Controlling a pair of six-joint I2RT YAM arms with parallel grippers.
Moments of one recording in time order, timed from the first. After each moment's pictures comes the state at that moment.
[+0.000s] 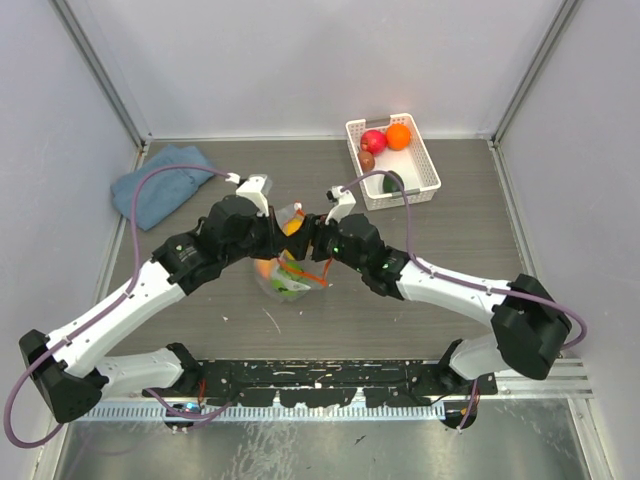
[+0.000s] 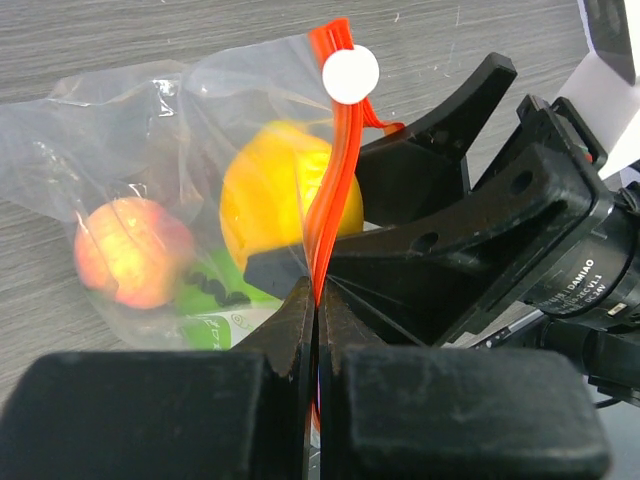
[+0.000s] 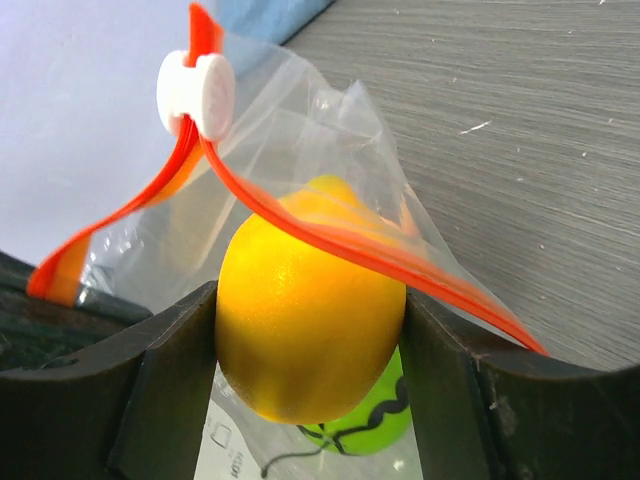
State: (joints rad) left arm -0.79 1.11 1.13 -0.57 -0.13 -0.57; right arm 0.87 1.38 0.84 0.28 0.03 0.64
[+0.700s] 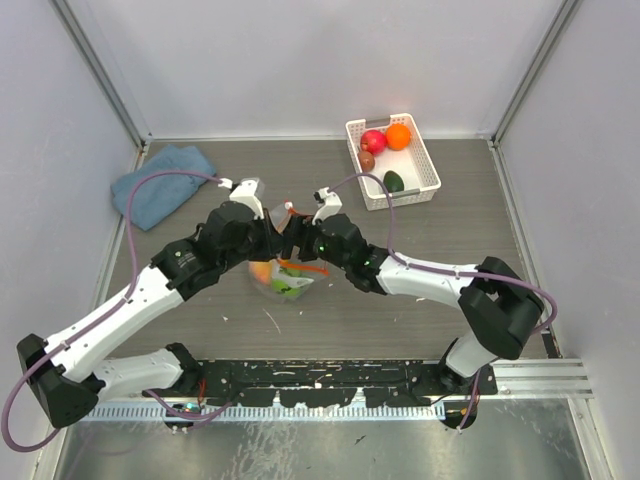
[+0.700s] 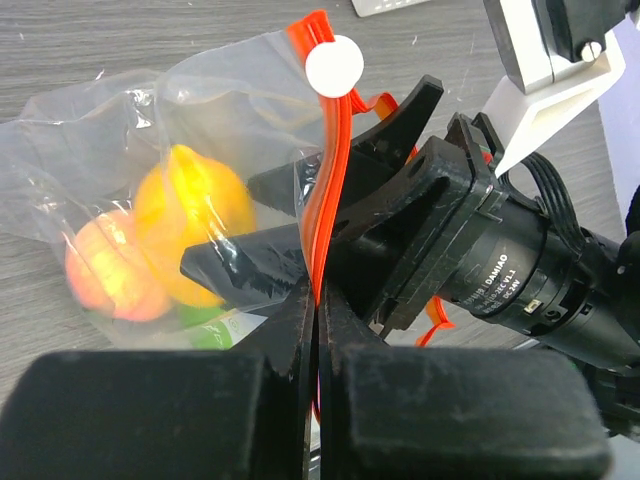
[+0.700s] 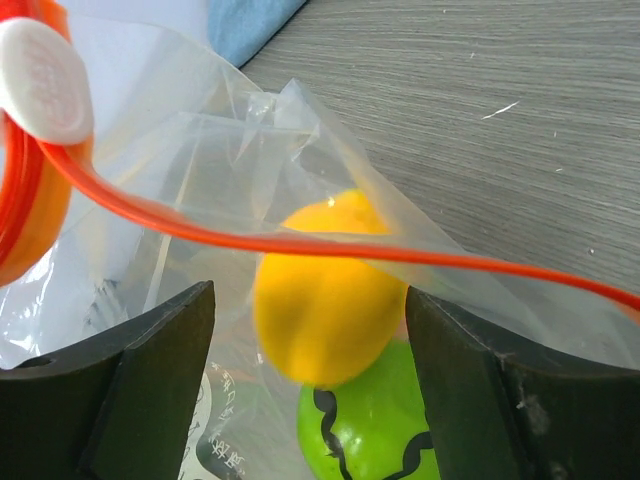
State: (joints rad) left arm -0.79 1.08 1.06 -0.53 -0.17 -0.62; right arm 0.89 1.55 0.88 0.39 0.04 0.74
